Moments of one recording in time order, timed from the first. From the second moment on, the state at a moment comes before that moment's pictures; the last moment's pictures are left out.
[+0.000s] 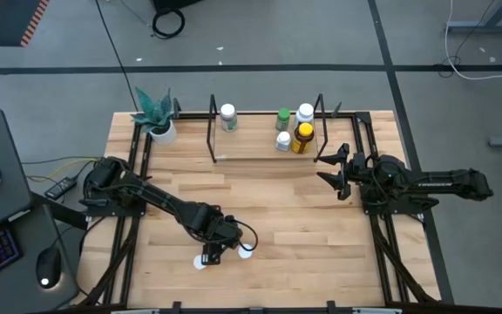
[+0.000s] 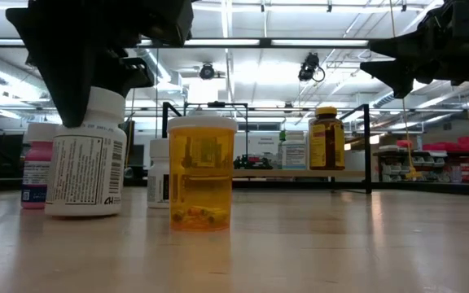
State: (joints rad) left arm -0.41 1.83 1.35 -0.91 0.02 -0.44; right arm -0.12 0.25 0.01 0.41 0.05 0.11
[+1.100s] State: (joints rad) left arm -0.01 1.76 1.49 -1.14 -0.12 0.01; right arm -0.12 0.25 0.01 0.42 0.05 0.11
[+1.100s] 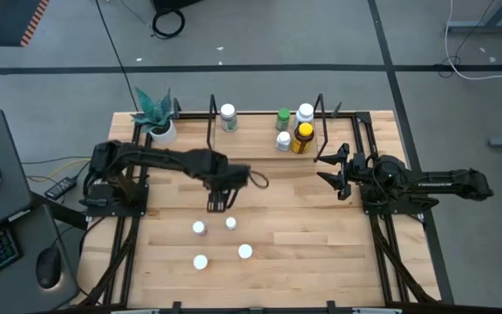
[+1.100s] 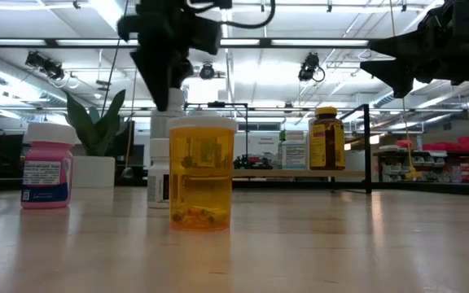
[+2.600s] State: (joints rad) left arm 0.41 2.06 1.92 -1.17 -0.14 0.42; right arm -0.12 0.25 0.01 0.42 0.05 0.11
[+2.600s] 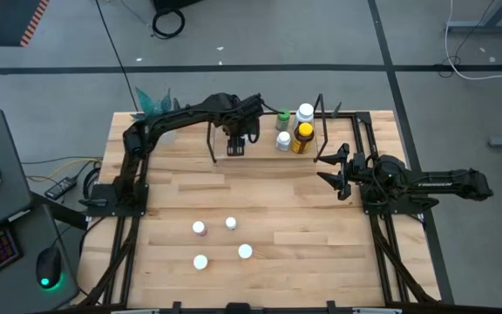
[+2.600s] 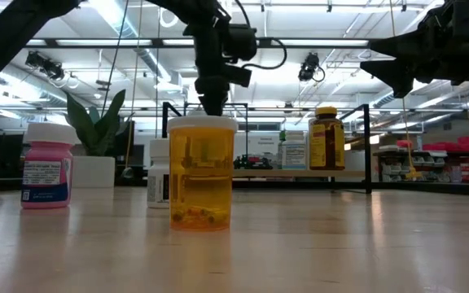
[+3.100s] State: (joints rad) left arm 0.45 2.07 1.92 -1.26 -0.15 0.35; right arm -0.12 0.25 0.01 0.42 0.05 0.11
